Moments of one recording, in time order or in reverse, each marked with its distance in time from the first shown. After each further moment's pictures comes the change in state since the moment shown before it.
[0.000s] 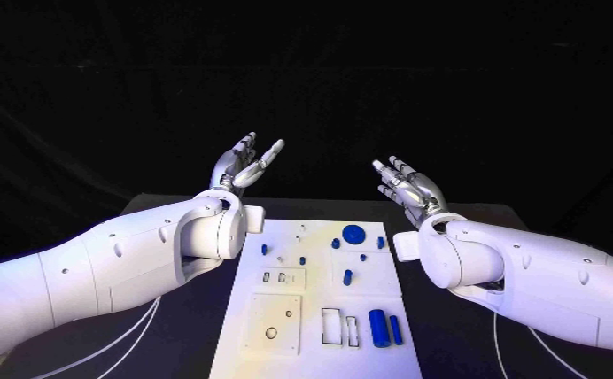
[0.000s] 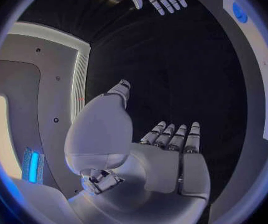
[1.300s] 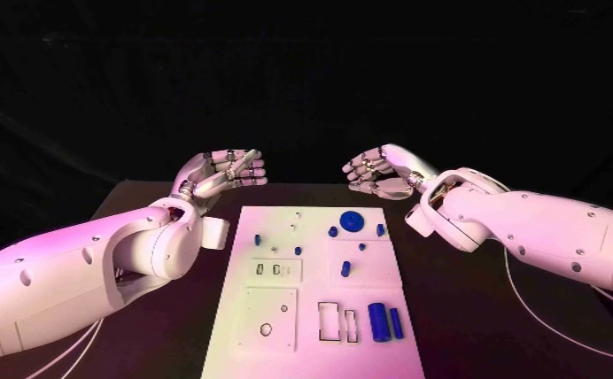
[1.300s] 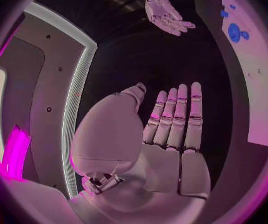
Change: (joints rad) left arm 0.012 -0.219 0.006 0.215 -0.004 0.217 -0.001; left_hand 0.170 0.063 0.163 -0.001 -0.007 0.711 0.086 0.248 0.143 0.913 0.033 0.121 0.053 0.854 -0.073 0.289 0.199 0.060 0.739 -0.024 0.317 0.100; right arm 0.152 -0.015 -0.038 -0.088 -0.915 0.175 -0.172; right_hand 0.272 -0.120 0.191 -0.293 -0.012 0.769 0.086 0.219 0.144 0.929 -0.076 0.063 0.049 0.922 -0.108 0.224 0.129 0.070 0.677 -0.031 0.342 0.132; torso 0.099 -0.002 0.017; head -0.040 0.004
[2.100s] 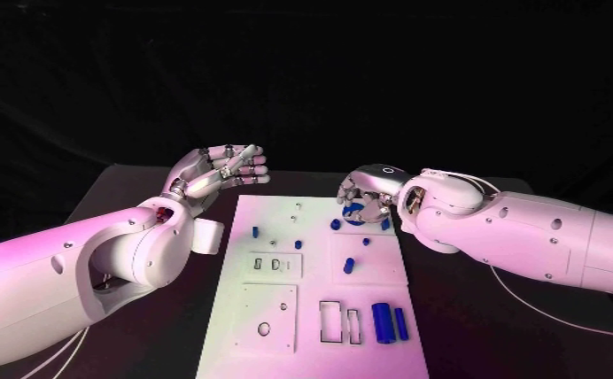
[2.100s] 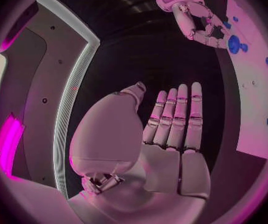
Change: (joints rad) left arm 0.038 -0.036 0.005 0.097 0.003 0.028 -0.013; left_hand -0.006 -0.006 0.000 0.000 0.000 0.000 0.000 0.000 0.000 -0.002 0.002 -0.013 0.000 -0.004 0.004 -0.004 0.003 0.000 0.000 0.000 -0.004 -0.007; right arm 0.005 0.050 0.001 0.023 -0.609 0.108 -0.326; right_hand -0.032 -0.094 -0.034 0.030 0.012 0.138 -0.036 -0.003 0.053 0.133 -0.076 -0.006 0.075 0.404 -0.121 0.765 0.607 -0.016 0.386 -0.128 0.713 0.648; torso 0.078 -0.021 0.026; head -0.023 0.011
